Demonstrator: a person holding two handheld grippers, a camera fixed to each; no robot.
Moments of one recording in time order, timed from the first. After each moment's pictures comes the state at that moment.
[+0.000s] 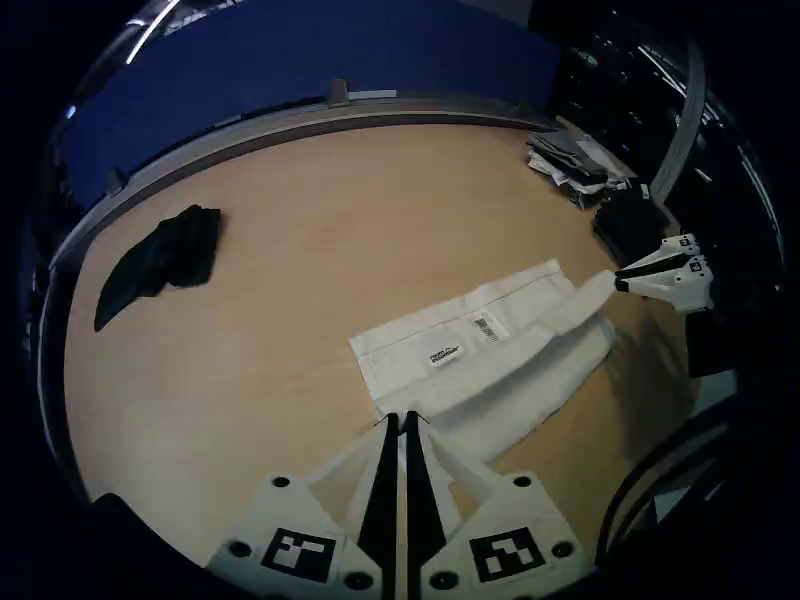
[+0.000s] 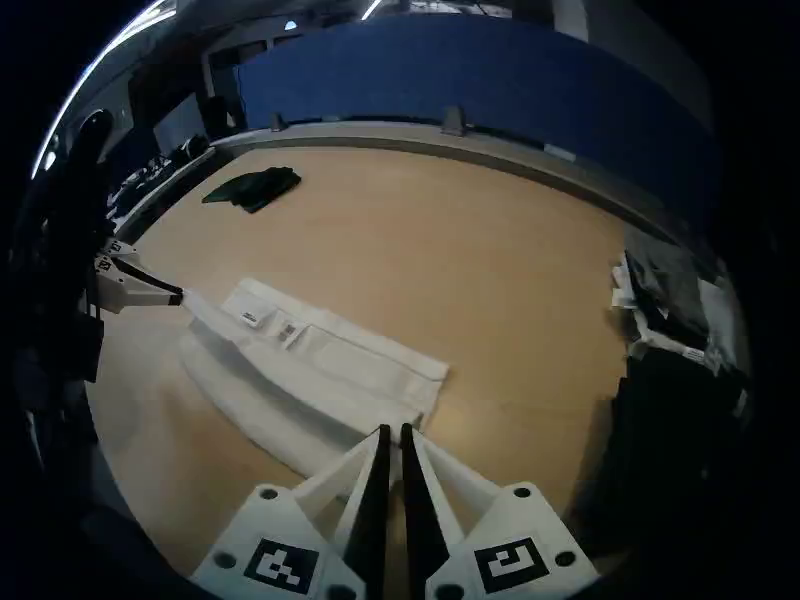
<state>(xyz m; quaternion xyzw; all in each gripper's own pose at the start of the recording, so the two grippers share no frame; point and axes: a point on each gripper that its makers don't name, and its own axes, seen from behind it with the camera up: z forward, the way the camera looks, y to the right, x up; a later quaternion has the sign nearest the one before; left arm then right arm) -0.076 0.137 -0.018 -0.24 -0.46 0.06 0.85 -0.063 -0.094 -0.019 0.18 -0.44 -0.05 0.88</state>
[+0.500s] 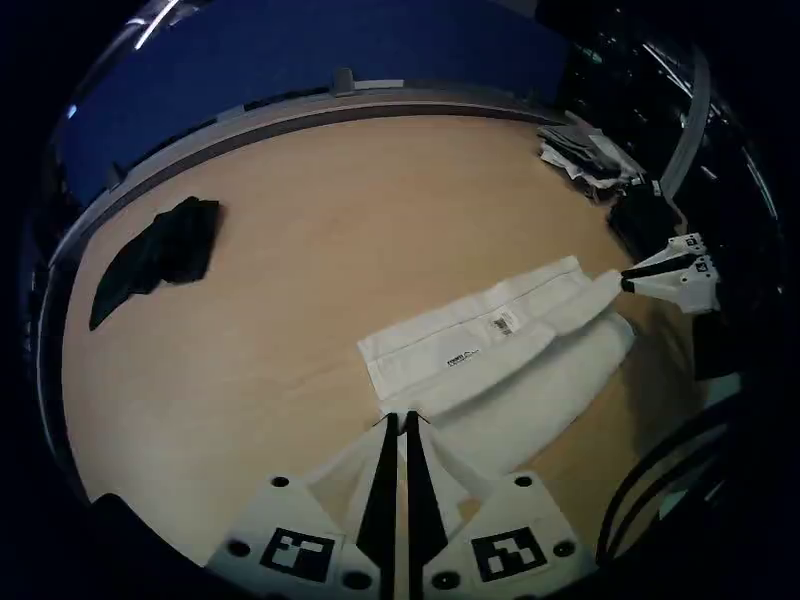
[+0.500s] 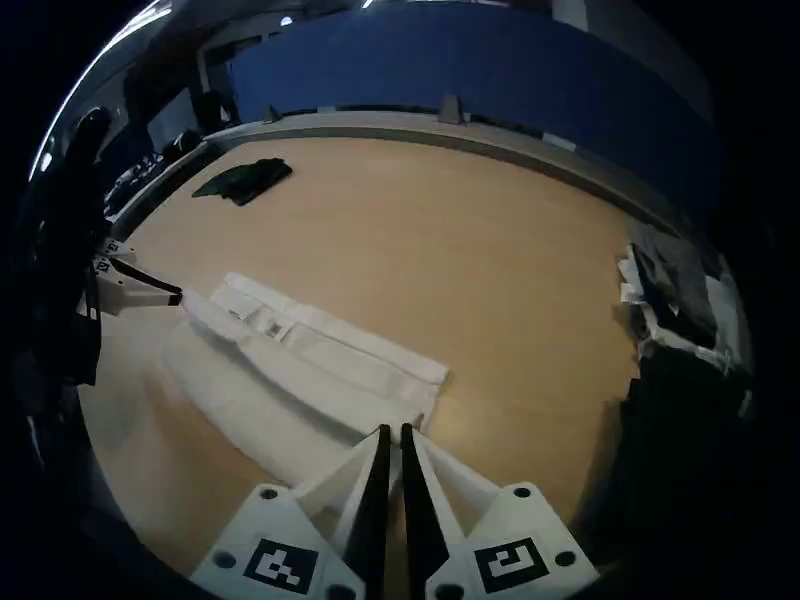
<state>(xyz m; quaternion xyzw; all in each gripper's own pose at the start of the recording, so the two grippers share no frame) -0.098 0.137 -0.006 -0.23 -0.46 0.07 0.85 -0.082 -0.094 -0.005 0.17 -0.45 -0.06 0.88</state>
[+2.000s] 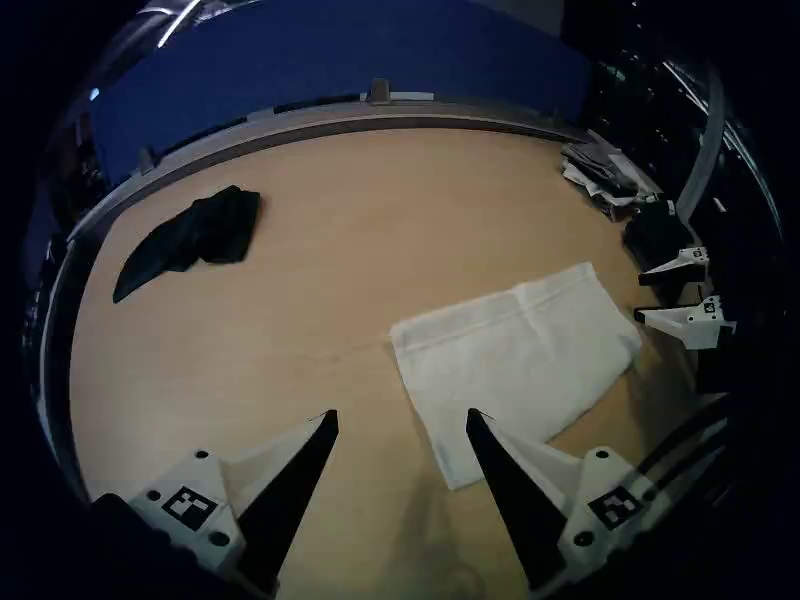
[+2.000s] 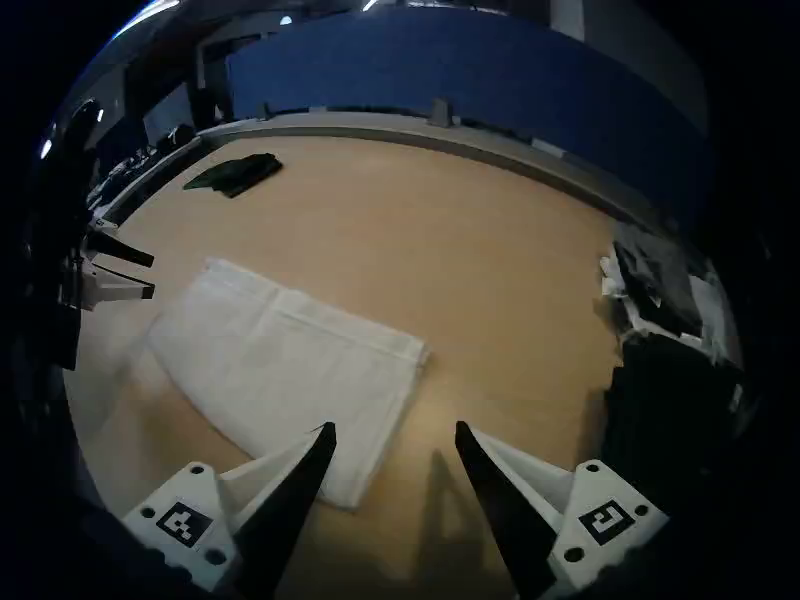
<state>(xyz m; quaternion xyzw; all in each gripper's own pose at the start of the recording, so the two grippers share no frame) -0.087 0.110 -0.023 -0.19 -0.45 0.05 0.87 -0.090 -0.079 -0.020 0.15 -0.43 -0.08 0.88</state>
